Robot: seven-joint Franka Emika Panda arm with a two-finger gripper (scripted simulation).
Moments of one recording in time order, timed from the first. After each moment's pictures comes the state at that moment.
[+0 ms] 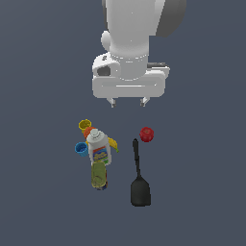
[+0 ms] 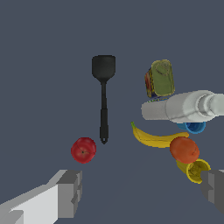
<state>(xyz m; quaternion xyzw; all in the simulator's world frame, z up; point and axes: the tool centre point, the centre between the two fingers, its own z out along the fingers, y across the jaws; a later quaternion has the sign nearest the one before) 0.001 0.017 0.328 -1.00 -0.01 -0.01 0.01</state>
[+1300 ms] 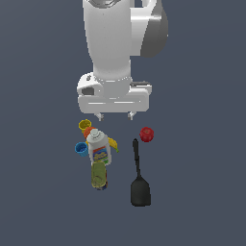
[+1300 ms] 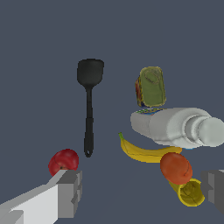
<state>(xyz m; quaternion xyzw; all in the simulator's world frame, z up) 0.028 -0.024 0.291 -1.00 -0.02 -0.02 0.01</state>
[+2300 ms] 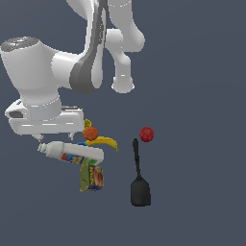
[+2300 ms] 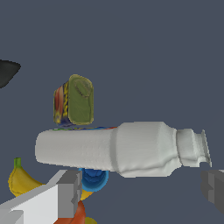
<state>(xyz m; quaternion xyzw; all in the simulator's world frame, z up) 0.071 -0.234 0.229 -0.99 -0.08 -0.10 -0.05</state>
